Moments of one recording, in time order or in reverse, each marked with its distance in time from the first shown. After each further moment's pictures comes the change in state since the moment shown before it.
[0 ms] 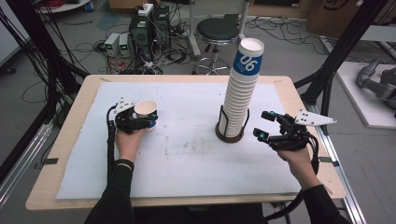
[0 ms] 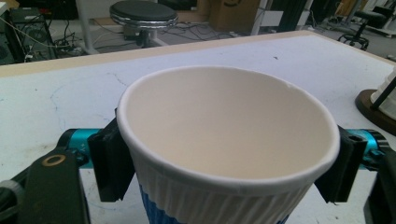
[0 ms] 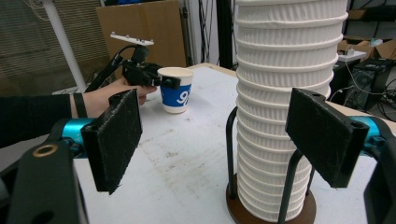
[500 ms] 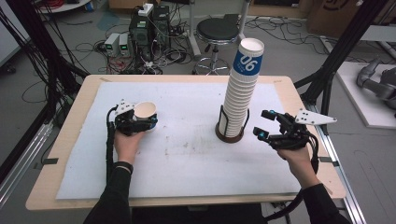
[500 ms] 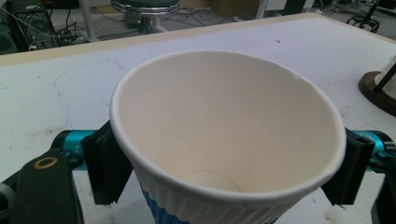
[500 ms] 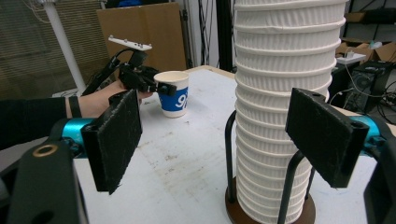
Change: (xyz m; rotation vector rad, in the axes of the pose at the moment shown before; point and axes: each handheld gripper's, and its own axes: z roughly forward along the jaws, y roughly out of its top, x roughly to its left) left arm -0.005 0.000 -0.007 0.067 0.020 0.022; right arm -0.001 0.002 0.001 -0.008 0.001 0.000
